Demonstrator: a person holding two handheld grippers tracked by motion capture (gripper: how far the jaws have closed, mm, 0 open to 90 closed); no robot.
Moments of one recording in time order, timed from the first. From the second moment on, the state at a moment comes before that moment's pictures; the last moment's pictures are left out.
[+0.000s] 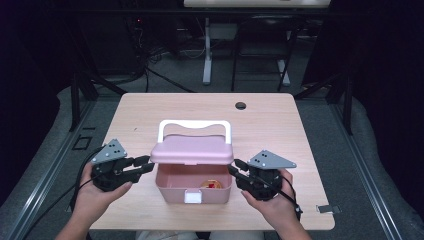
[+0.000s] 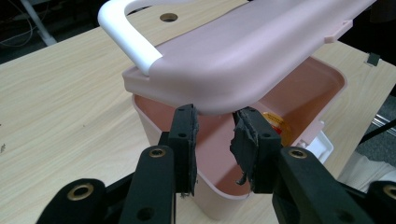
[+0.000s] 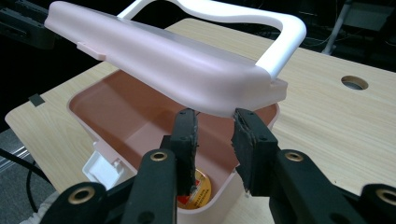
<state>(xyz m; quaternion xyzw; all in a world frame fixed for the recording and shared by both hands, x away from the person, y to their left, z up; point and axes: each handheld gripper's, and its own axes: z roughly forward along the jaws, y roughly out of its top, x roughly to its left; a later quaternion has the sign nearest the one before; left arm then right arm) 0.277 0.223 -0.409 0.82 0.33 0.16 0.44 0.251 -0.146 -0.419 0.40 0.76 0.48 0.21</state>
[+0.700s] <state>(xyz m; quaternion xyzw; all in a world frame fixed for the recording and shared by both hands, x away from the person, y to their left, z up) 0.264 0.223 -0.429 0.82 0.34 0.16 0.43 0.242 -0.148 -0.437 0.40 0.76 0.47 0.19</state>
